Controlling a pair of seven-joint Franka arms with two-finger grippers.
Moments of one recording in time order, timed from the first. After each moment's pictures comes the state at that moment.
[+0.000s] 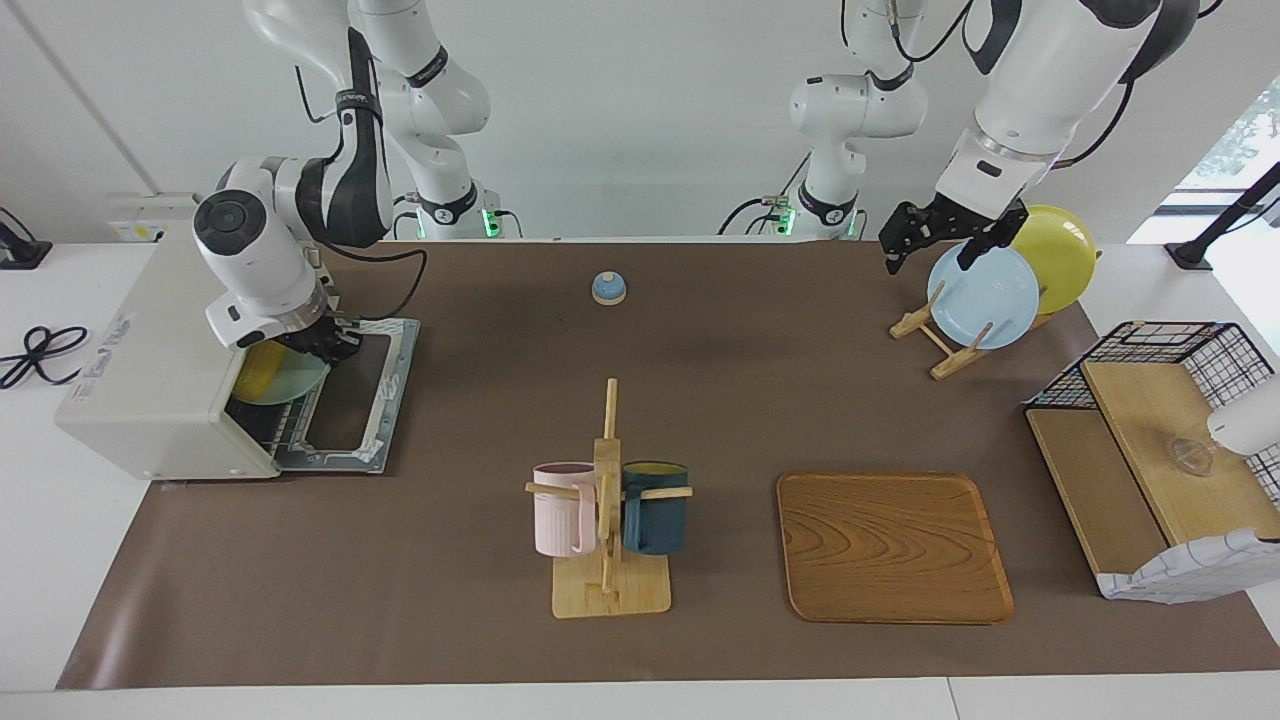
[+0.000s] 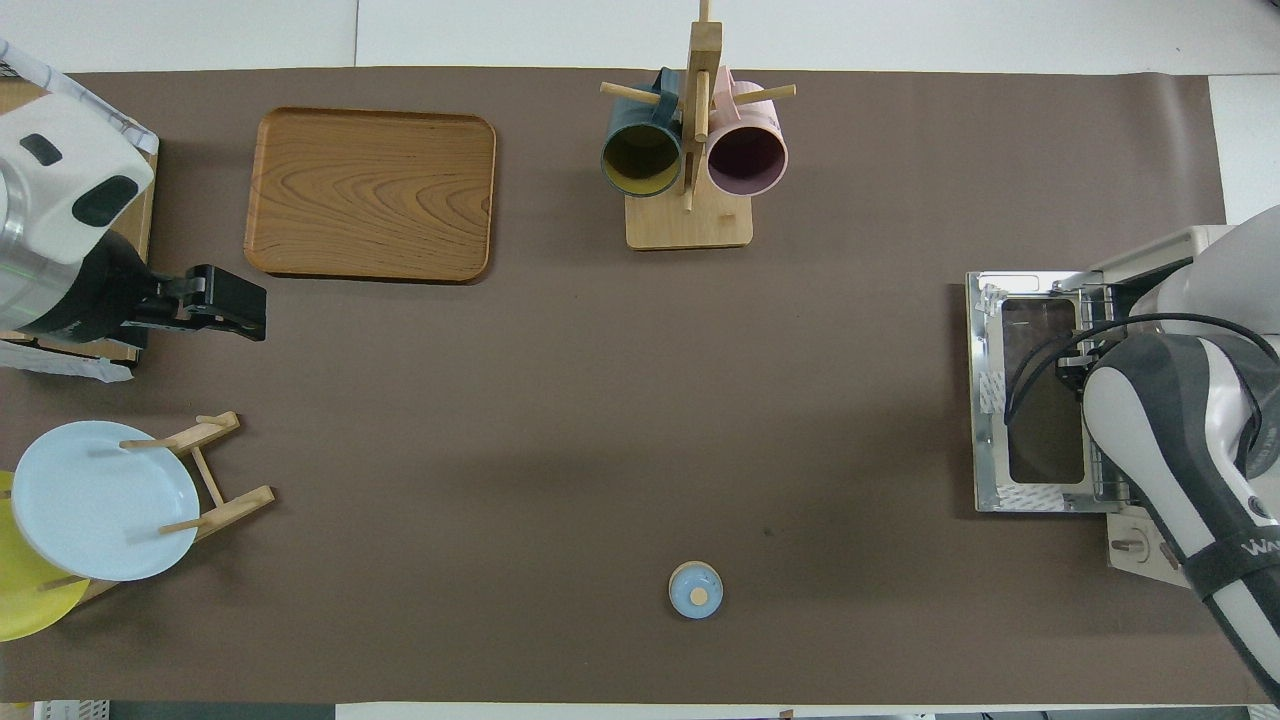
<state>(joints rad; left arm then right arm) -0.15 0.00 -0.07 -1.57 -0.02 1.49 -0.21 -0.08 0.03 -0.02 -2.13 -0.14 2.01 0.12</state>
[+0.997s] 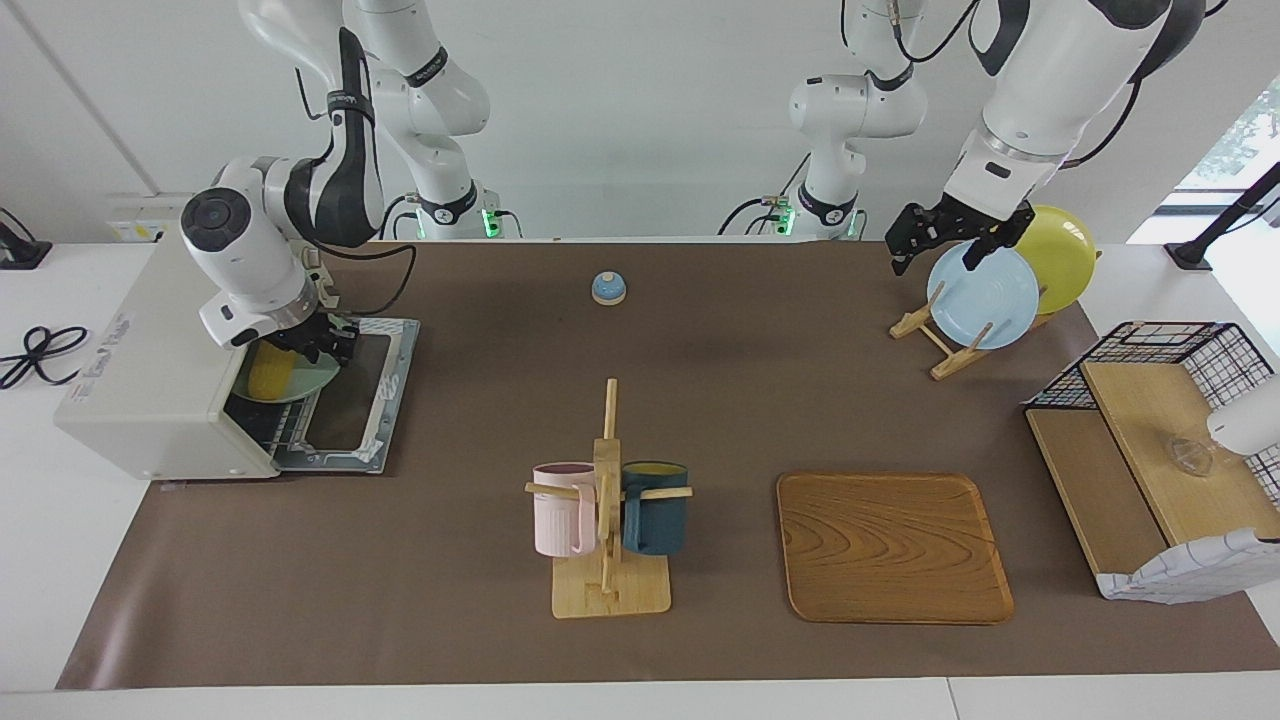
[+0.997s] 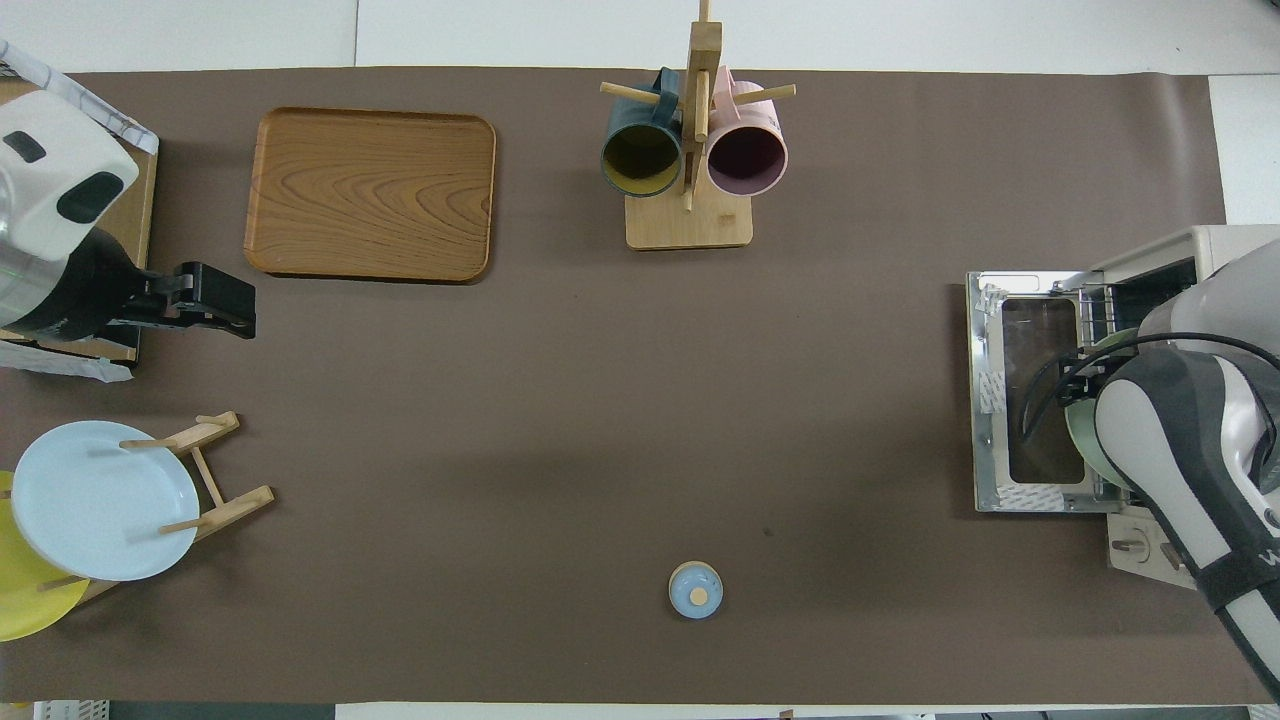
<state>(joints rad) -0.14 0.00 -0.07 -1.57 -0.02 1.49 -0.21 -0.12 0.02 -0.01 -2.12 -0.12 1.98 0.04</state>
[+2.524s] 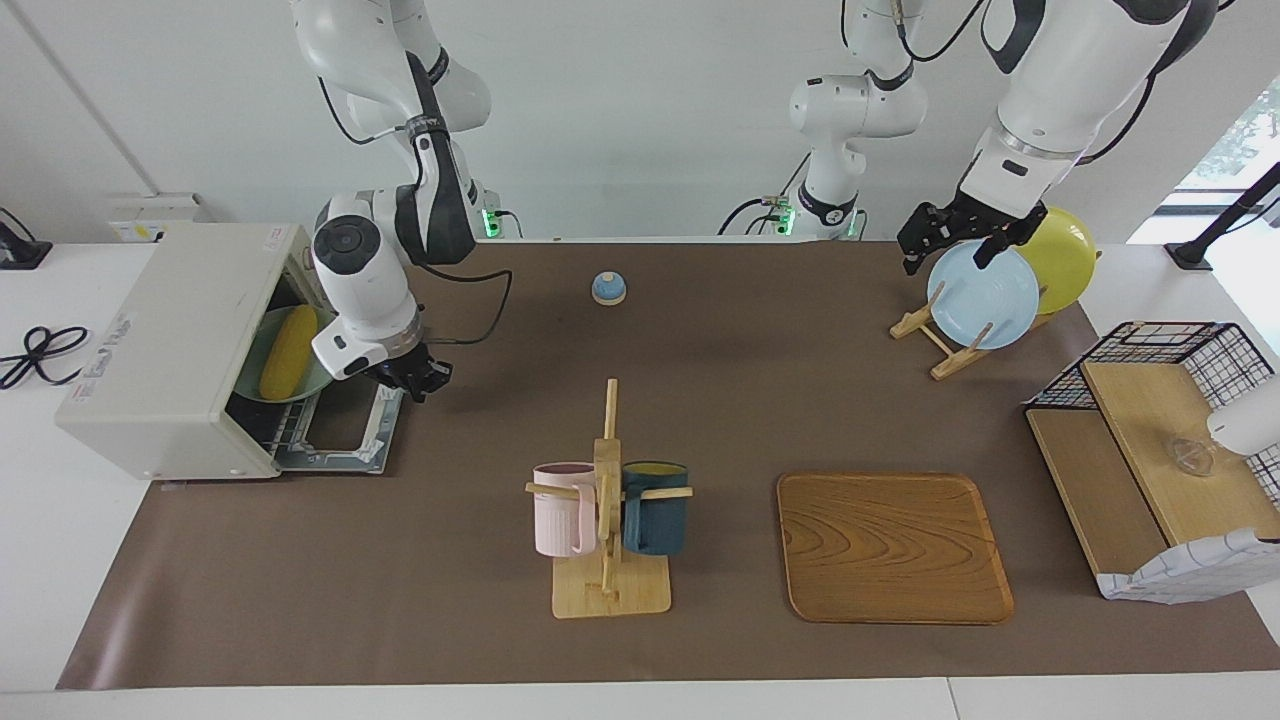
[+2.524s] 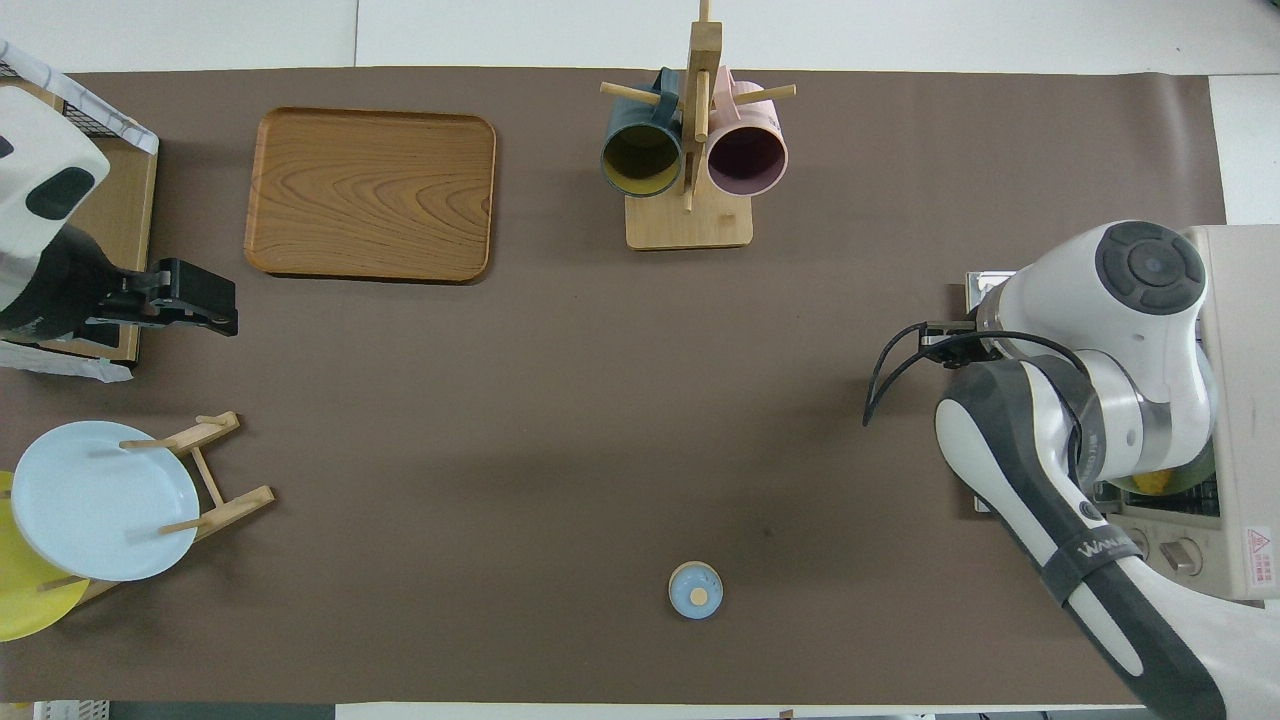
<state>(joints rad) -0.12 -0.01 -0.07 -1.57 -0.02 1.49 -0.21 0.11 0.16 0.00 -2.13 -0.07 2.21 0.25</state>
